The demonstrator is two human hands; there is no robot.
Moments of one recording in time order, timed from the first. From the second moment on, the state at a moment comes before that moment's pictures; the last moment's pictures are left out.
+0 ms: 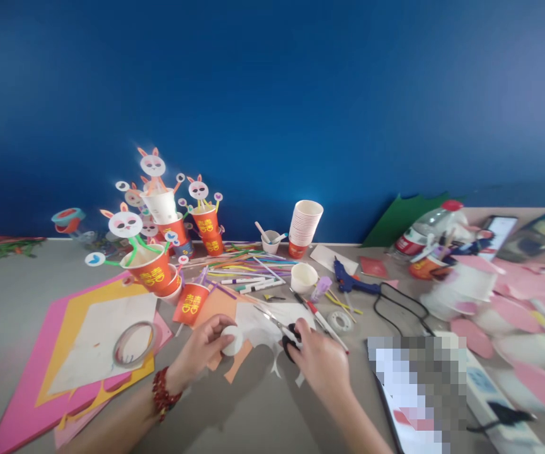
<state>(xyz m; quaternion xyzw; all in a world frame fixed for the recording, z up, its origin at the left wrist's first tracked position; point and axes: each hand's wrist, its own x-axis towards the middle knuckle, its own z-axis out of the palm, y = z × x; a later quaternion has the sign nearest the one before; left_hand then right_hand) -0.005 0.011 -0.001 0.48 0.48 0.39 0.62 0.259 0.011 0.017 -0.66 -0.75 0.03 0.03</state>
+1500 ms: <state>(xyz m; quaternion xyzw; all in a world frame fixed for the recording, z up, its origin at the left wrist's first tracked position) -0.001 0.006 0.031 0.64 0.49 0.35 0.47 0.200 0.010 0.024 -0.47 -0.62 0.54 0.33</state>
